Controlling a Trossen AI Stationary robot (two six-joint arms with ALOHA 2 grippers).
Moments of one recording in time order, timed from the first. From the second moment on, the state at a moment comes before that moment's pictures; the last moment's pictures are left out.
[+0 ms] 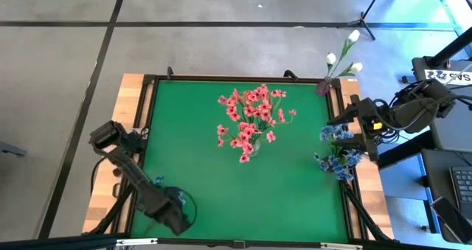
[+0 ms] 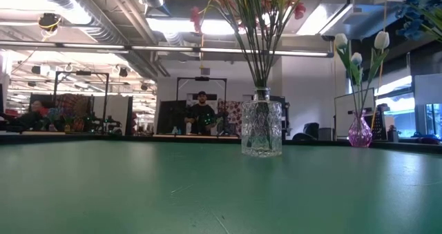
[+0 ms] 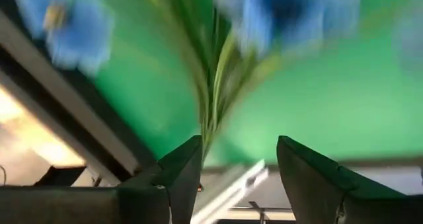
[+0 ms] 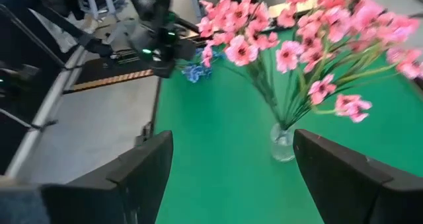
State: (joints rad) left arm -0.83 1.84 1.24 -0.98 0.41 -2.06; right arm 0.69 1.01 1.74 -1.28 0.45 0.59
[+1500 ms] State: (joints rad) left arm -0.75 1.64 1.77 -1.05 -0.80 -1.24; right arm 0.69 0.98 1.74 -1.04 0.62 0.49
